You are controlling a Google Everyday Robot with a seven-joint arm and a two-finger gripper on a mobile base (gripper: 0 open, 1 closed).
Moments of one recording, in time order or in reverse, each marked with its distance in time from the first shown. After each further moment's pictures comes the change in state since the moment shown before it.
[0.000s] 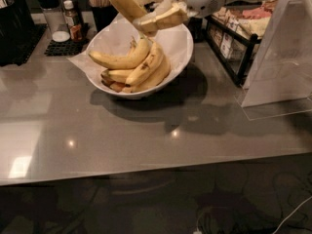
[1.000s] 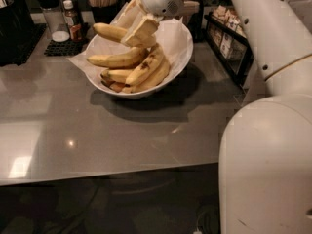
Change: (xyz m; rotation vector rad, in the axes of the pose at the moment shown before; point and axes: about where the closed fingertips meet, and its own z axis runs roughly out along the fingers) arm 0.097 -0.029 0.067 -0.225 0.309 0.179
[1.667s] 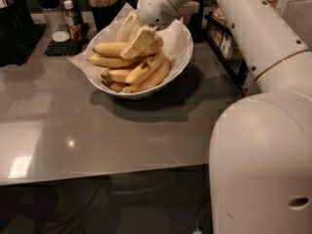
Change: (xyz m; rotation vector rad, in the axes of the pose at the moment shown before) arm 0.024 0.006 0.026 -0.070 0.067 0.093
